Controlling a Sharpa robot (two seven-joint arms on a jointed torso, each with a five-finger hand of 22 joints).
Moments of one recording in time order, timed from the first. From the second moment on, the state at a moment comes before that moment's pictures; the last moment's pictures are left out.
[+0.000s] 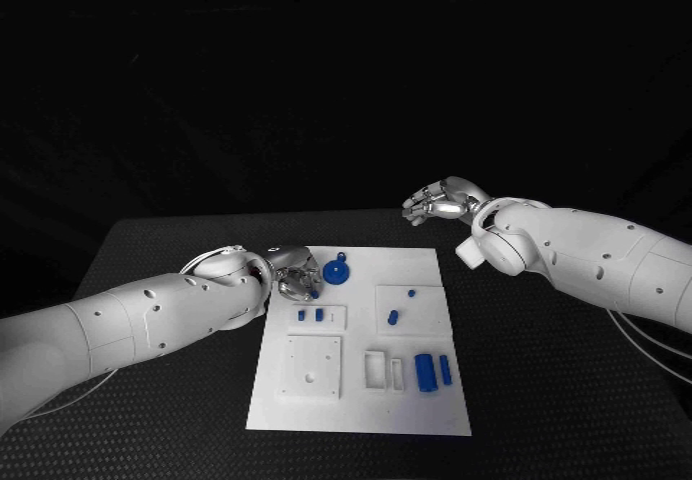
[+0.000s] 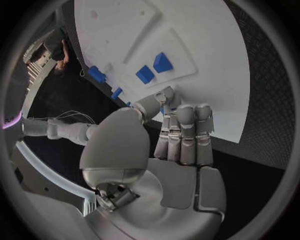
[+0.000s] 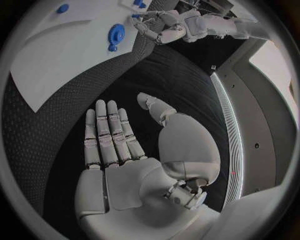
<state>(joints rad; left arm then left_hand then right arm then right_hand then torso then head) 1.21 -0.57 -0.19 1.13 -1.32 -0.17 0.01 1.22 -0.11 0.69 -0.26 0.05 1.04 0.10 0.30 0.55 1.35 0.03 0.11 0.30 1.18 -0.08 1.21 0.63 0.07 0.95 -0.13 0.95 1.28 1.31 -0.61 -0.15 1.02 -0.57 -0.21 0.16 1.05 -0.13 0.55 -0.22 0.35 0.78 0.20 0.30 0.38 1.00 0.15 0.35 0.07 0.91 0.15 0.31 0.57 0.17 0.59 0.22 0.19 1.12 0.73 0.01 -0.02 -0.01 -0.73</state>
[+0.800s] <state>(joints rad) 1.21 -0.57 -0.20 1.12 -1.32 -0.17 -0.01 1.22 -0.14 0.69 -0.25 0.05 0.86 0.11 0.21 0.50 1.35 0.03 0.09 0.31 1.17 -0.08 1.22 0.63 0.07 0.94 -0.13 0.94 1.29 1.31 -0.61 -0.15 1.02 -0.57 -0.21 0.16 1.05 -0.13 0.55 -0.22 0.35 0.78 0.20 0.30 0.38 1.00 0.15 0.35 0.07 0.91 0.15 0.31 0.57 0.17 0.59 0.22 0.19 1.12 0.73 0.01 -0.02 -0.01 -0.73</state>
